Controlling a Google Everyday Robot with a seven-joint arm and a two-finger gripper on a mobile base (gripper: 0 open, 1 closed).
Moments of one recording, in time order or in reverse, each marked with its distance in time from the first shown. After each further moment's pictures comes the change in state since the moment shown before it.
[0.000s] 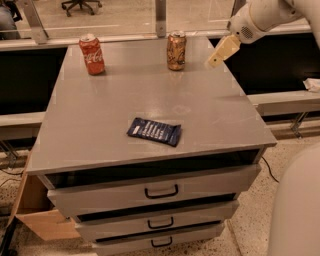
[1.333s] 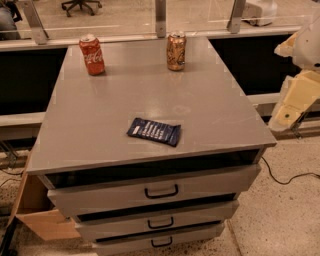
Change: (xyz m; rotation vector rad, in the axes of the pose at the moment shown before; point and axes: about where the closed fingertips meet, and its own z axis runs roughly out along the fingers) arm 0.065 0.179 -0.196 -0.177 0.349 -0.157
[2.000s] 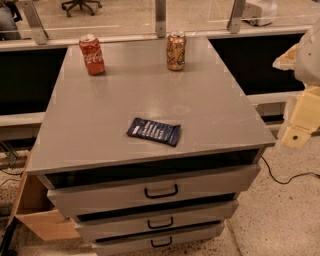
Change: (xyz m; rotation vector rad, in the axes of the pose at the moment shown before) arm -0.003 0.051 -0.014 -0.065 0.062 -0.041
